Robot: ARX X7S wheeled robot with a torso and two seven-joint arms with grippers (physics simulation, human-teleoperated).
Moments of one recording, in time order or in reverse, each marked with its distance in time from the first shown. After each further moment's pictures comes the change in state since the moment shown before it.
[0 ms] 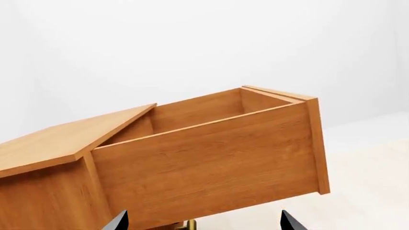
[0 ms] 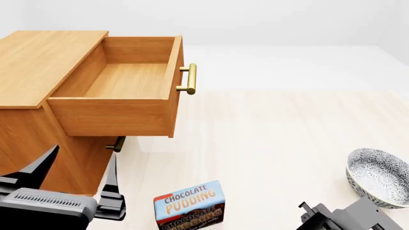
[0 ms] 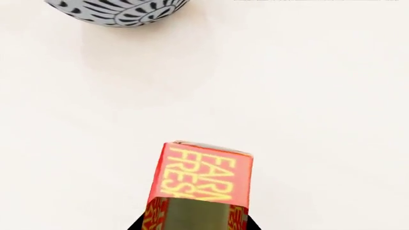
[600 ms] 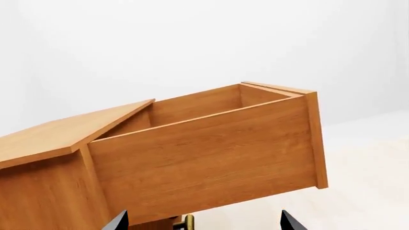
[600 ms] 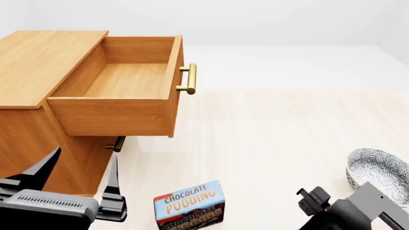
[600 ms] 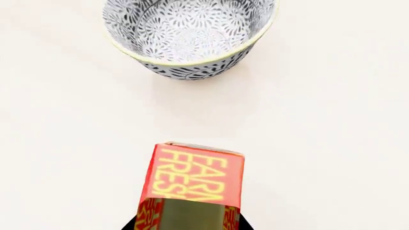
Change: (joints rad) left arm 0.005 0.013 0.008 -0.013 0.006 0.005 0.007; right arm -0.014 0.049 -0.066 -0.182 0.054 0.034 -0.019
